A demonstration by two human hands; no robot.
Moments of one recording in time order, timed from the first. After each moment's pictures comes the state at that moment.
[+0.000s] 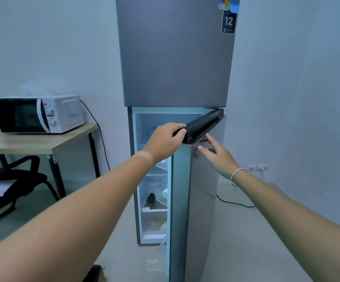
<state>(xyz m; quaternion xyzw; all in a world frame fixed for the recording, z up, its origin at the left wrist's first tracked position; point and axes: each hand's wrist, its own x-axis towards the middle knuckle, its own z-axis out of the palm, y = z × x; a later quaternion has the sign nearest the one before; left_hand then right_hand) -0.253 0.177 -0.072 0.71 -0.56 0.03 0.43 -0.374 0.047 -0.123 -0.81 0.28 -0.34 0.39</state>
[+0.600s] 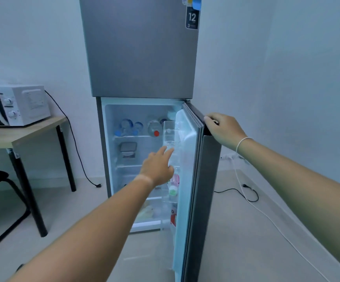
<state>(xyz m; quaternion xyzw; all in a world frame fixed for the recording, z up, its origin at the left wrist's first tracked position) -0.325 0.152 -0.158 0.79 -0.57 0.03 0.21 -0.483 0.048 -0.064 -0.85 0.34 -0.36 0.17</state>
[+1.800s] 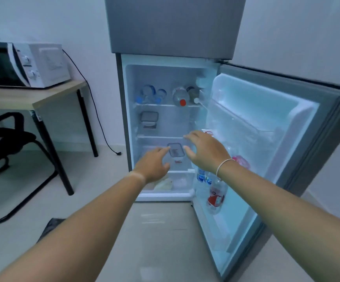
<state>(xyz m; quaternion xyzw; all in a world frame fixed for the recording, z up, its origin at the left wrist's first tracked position) -0.233 0.167 -0.248 0.83 -0.52 -0.08 0.21 -0.368 0.067 -0.198 -0.95 0.26 -0.18 0.03</state>
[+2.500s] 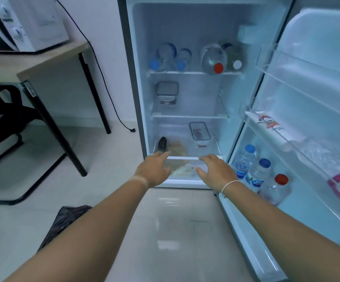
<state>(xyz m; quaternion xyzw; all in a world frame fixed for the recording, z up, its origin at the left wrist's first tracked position) -0.098 0.106 -0.361 0.87 -0.45 -0.16 0.14 -0.244 -0.020 -0.360 -0.92 0.35 0.00 0.17</state>
